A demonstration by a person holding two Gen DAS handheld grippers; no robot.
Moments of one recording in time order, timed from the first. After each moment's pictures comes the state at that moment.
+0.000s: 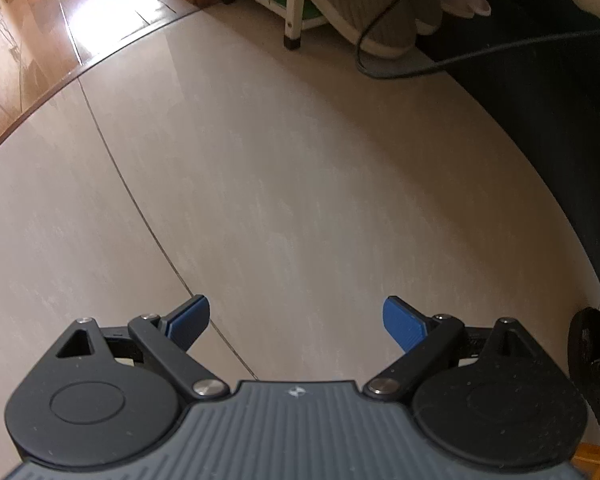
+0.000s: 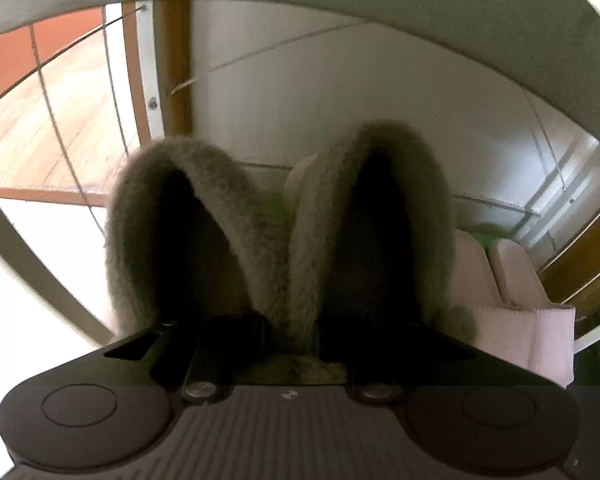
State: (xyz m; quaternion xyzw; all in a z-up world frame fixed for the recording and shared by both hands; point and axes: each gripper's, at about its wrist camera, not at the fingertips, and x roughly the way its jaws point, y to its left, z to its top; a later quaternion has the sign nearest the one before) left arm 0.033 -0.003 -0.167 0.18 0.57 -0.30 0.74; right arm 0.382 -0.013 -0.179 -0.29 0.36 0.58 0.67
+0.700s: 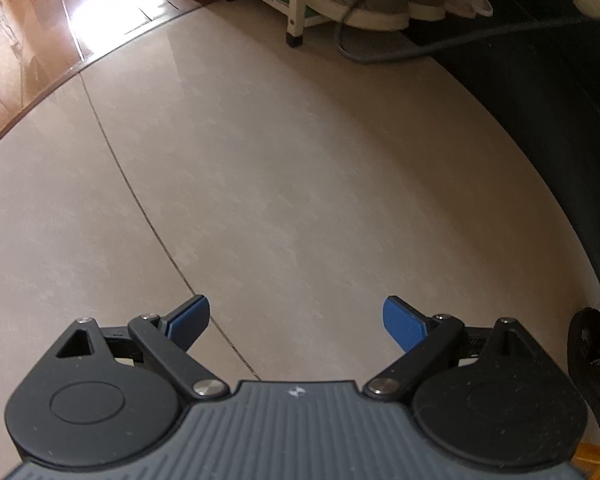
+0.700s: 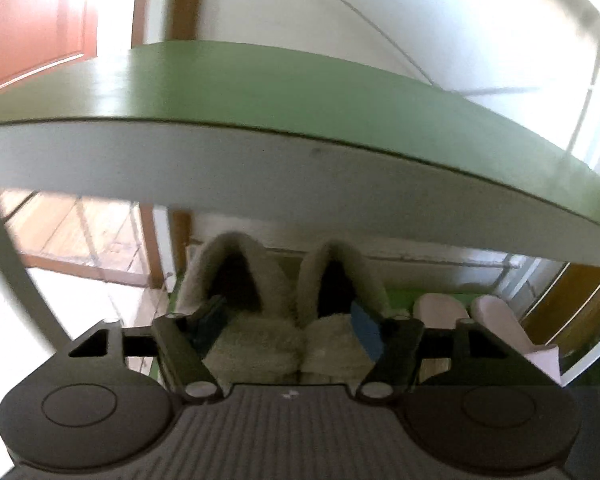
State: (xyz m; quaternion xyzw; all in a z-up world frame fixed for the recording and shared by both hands) left arm 0.025 0.005 -0.156 0.17 0.56 -0.30 0.75; right arm 0.372 -0.009 -0.151 -0.24 0.26 0.60 0.72
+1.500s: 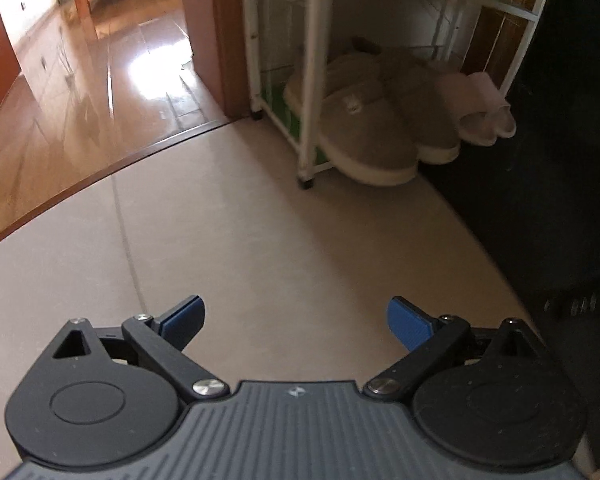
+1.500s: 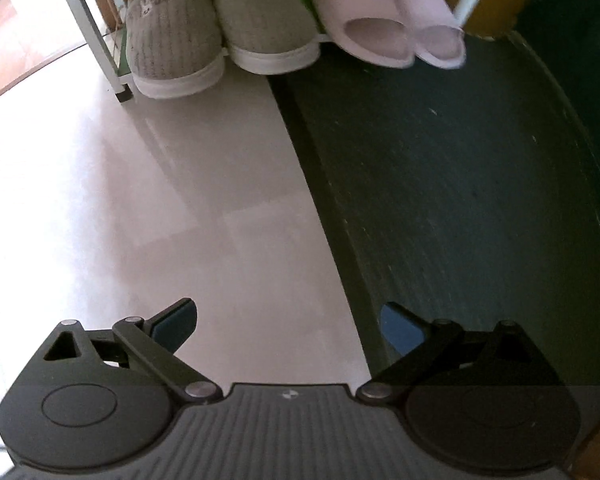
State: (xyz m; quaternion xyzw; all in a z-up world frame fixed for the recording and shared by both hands) left arm 0.063 -0.088 -0.079 0.12 0.49 -0.24 0.83; right arm 0.351 -0.264 -0.158 -0.31 0.54 0.41 0.66
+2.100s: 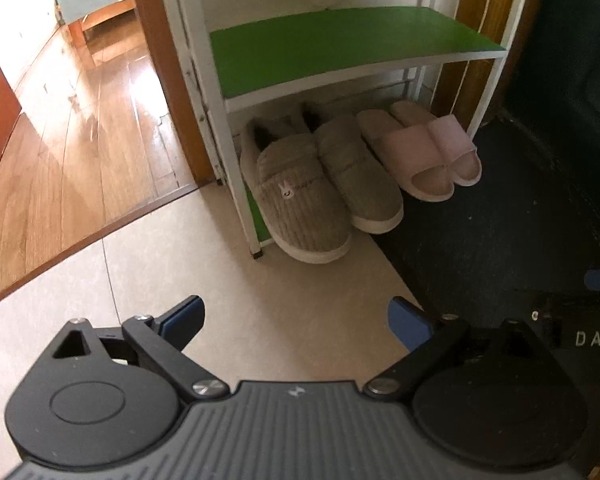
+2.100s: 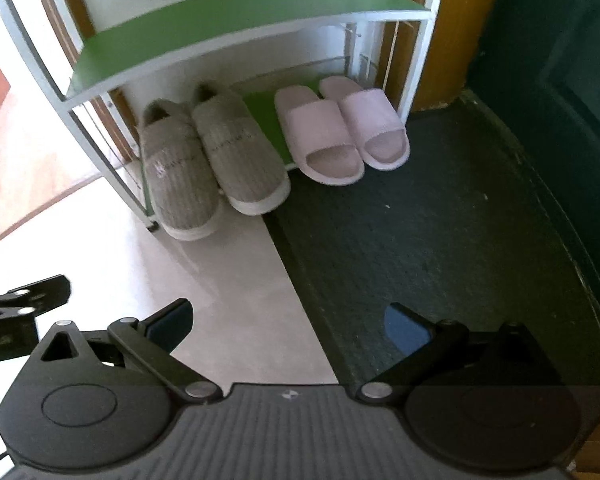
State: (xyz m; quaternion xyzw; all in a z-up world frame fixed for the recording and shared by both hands) left arm 0.058 -0.186 0.016 0.14 0.47 -0.23 0.84; right arm 0.402 -0.267 -0.024 -0.21 0.49 0.43 0.72
